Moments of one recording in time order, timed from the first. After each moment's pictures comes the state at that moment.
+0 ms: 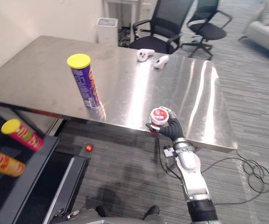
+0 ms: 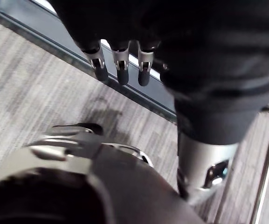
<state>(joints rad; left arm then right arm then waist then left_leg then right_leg) 0.17 0.10 0.25 1.13 -0.08 -0.16 0.01 -0.06 -0.26 0.03 -0.03 0.00 -0.22 0.07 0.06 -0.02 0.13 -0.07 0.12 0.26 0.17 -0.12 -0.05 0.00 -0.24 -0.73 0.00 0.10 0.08</state>
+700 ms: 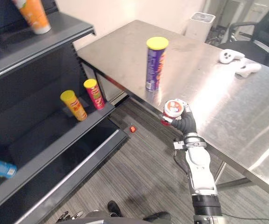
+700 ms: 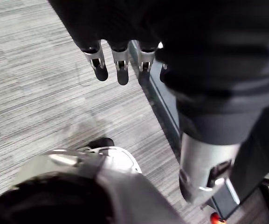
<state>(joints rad) 0.19 0.05 0.30 1.13 -0.05 -0.15 0.01 -0.06 -0.25 -0.09 -0.03 0.02 -0.22 0.05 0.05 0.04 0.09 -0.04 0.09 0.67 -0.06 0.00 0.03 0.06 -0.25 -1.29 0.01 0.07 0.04</state>
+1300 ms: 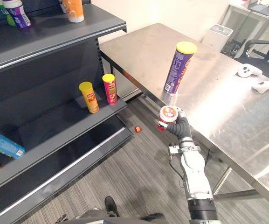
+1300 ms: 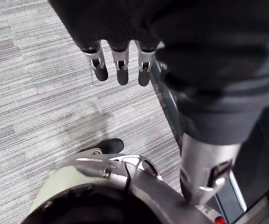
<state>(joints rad) 0.20 0.08 0.28 1.11 -0.02 -0.14 0.00 -0.04 -0.22 -0.08 -0.01 0.00 -0.19 0.05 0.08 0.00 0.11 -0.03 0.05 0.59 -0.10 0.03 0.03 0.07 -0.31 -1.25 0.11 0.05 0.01</state>
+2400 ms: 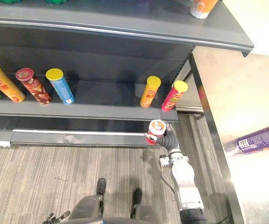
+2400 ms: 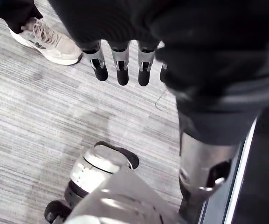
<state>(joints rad) 0.18 0.12 0.36 1.11 -0.11 -0.16 0.03 0.05 -0.14 0.02 0.05 0.02 -0.18 0.10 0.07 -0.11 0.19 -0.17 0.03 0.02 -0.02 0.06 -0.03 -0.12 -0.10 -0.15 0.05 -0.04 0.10</state>
